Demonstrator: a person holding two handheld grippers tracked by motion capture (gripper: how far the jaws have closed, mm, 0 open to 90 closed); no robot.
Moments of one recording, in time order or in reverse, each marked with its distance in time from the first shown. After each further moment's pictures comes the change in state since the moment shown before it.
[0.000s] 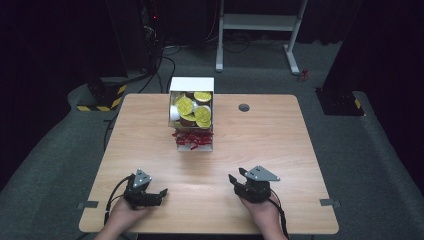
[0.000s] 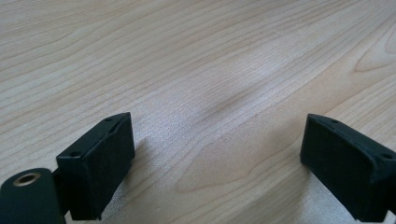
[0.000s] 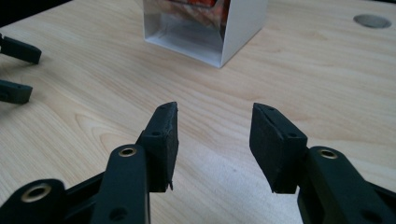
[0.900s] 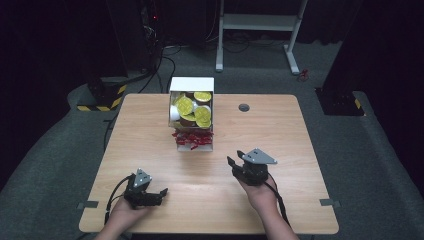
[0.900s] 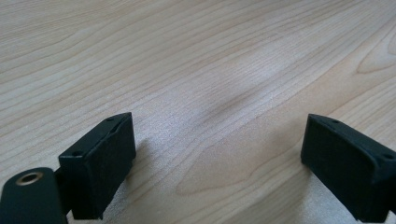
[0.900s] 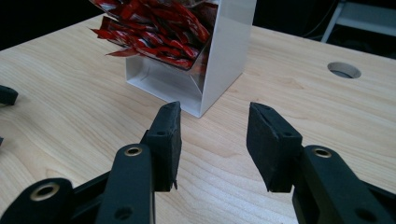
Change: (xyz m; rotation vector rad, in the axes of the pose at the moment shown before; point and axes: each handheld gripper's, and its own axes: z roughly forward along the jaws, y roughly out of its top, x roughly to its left) left arm 0.000 0.001 0.001 -0.003 0.006 -0.004; right arm -0.013 0.042 0.018 -0.048 -0.034 -0.025
